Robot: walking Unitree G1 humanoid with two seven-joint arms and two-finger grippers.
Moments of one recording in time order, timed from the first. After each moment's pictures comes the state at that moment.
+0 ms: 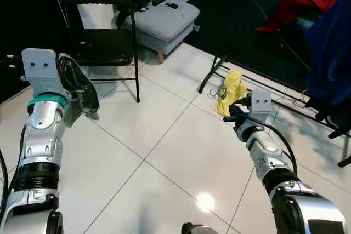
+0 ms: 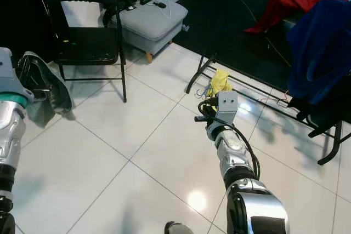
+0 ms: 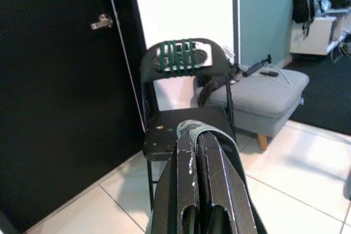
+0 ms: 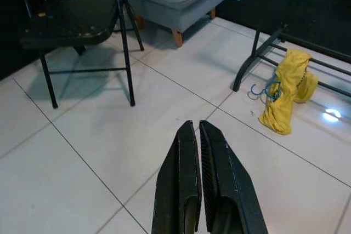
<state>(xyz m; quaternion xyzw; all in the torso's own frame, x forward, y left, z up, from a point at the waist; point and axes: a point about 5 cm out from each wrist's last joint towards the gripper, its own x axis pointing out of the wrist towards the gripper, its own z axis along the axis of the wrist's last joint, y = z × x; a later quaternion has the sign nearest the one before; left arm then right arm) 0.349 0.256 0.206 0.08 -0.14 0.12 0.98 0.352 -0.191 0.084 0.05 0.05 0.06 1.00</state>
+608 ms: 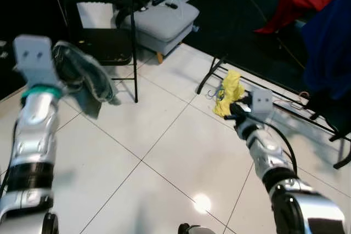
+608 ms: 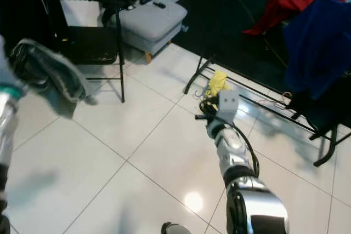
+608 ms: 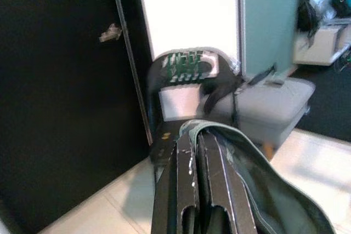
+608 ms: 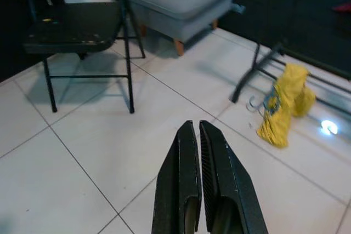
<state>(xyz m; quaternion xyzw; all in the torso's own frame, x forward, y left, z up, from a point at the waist) 0.323 0.275 0.200 0.10 -0.13 0.14 0.98 0.363 -0.183 0.101 0.04 0.04 0.08 1.00</state>
